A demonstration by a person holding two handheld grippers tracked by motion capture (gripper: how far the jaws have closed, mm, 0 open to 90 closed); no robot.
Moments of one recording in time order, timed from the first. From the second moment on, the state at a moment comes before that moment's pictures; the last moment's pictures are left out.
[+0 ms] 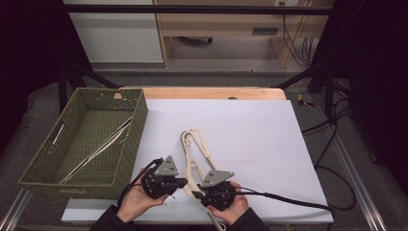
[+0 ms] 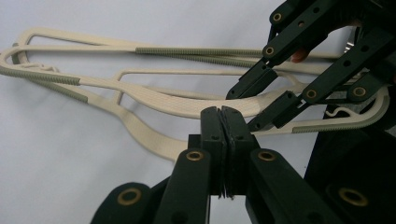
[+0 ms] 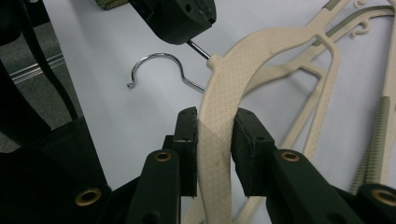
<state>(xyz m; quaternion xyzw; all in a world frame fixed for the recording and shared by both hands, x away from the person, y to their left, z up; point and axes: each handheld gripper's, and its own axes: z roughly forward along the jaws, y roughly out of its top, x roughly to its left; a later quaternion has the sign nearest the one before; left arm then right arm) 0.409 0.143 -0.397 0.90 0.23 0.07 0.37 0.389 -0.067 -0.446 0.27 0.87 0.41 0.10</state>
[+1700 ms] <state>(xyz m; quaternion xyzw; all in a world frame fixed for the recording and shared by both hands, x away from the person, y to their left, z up) 0.418 0.195 -0.375 0.80 0.28 0.14 0.51 0.398 -0.140 -0.389 0.32 0.82 0.45 0.15</state>
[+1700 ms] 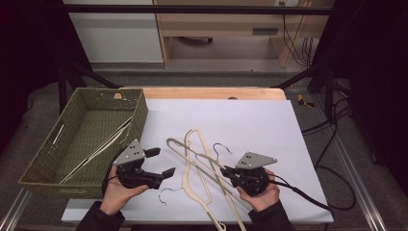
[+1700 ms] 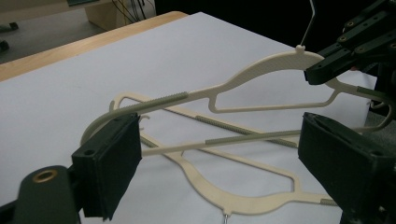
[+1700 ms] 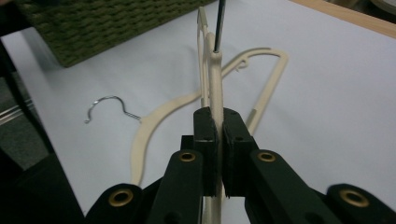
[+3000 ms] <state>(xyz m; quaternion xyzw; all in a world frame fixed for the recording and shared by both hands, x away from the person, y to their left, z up) 0.402 0.153 -0.389 0.89 0.16 0.12 0.41 0.385 -0.107 -0.391 0.21 0.85 0.48 0.07</state>
